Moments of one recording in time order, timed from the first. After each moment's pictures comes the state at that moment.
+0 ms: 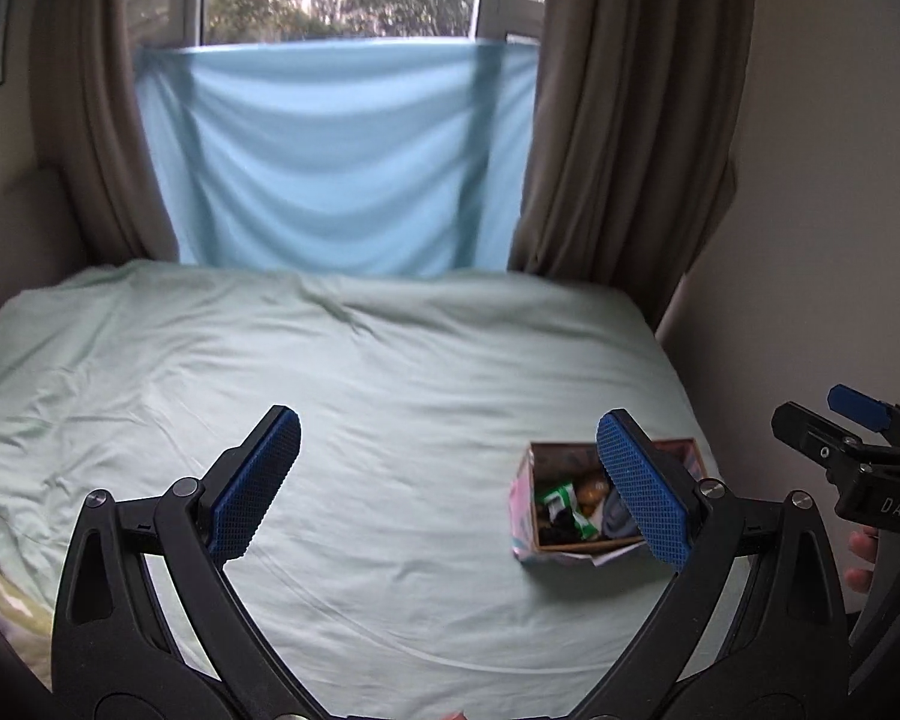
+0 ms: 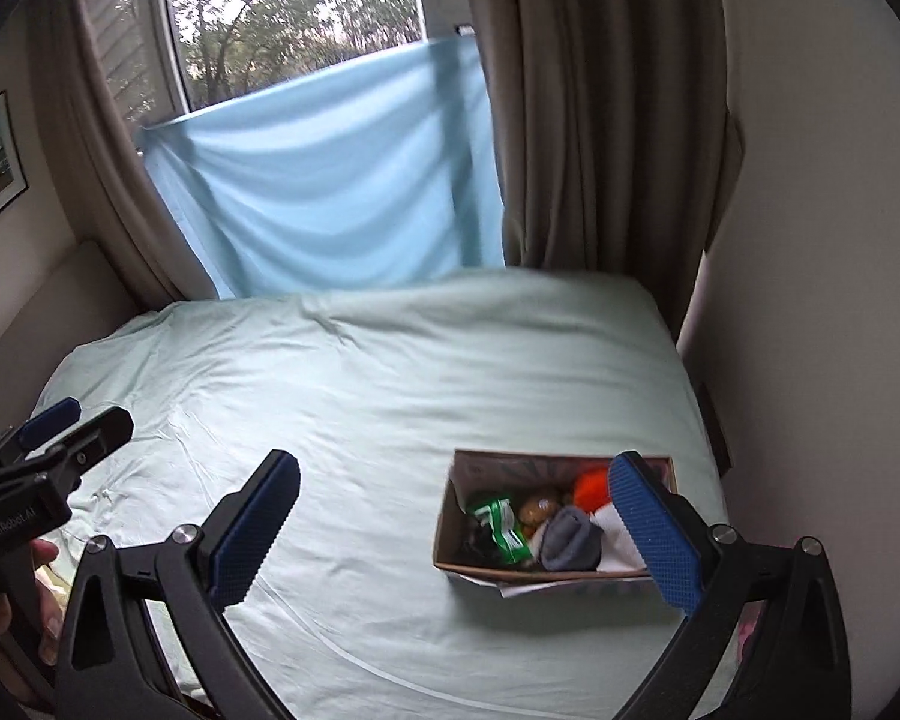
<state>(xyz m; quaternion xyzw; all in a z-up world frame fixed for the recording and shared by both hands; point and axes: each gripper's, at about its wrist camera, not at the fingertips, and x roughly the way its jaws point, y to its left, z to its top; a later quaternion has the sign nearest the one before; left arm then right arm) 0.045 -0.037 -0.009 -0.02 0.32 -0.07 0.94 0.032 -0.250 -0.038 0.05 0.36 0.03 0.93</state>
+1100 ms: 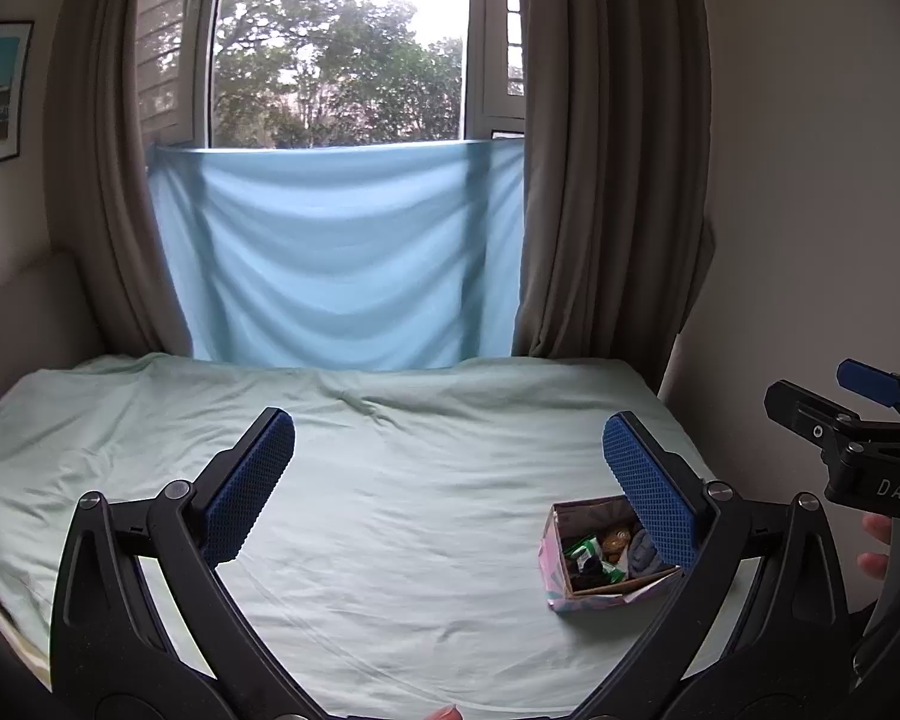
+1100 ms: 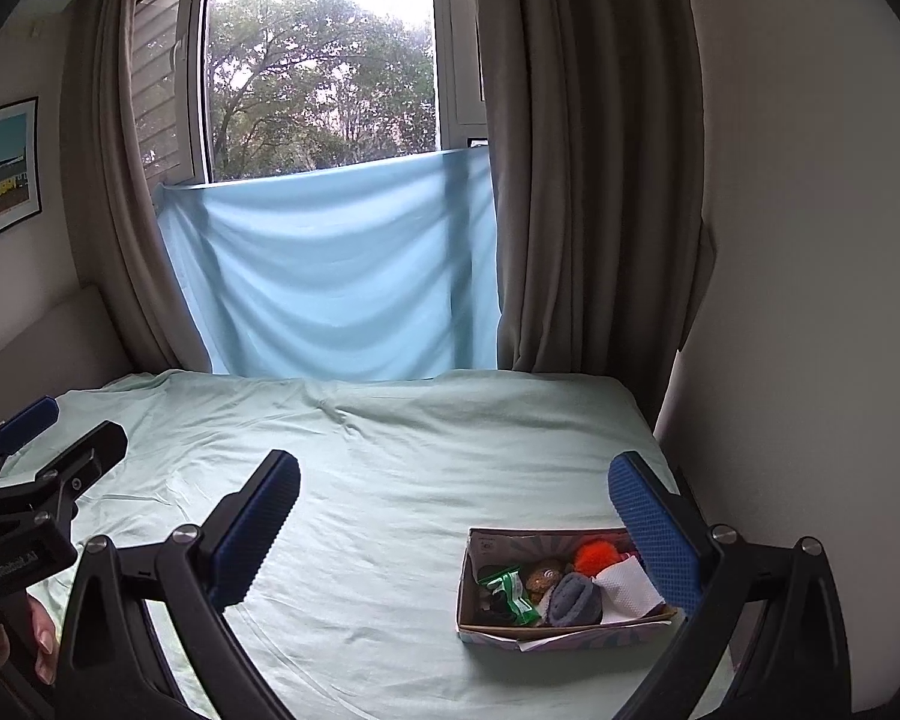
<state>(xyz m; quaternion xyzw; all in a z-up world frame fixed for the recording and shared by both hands) -0.003 0.001 0.028 0.00 0.21 -0.08 0.97 -0.013 -0.191 -0.001 0.02 0.26 -0.01 0.97</state>
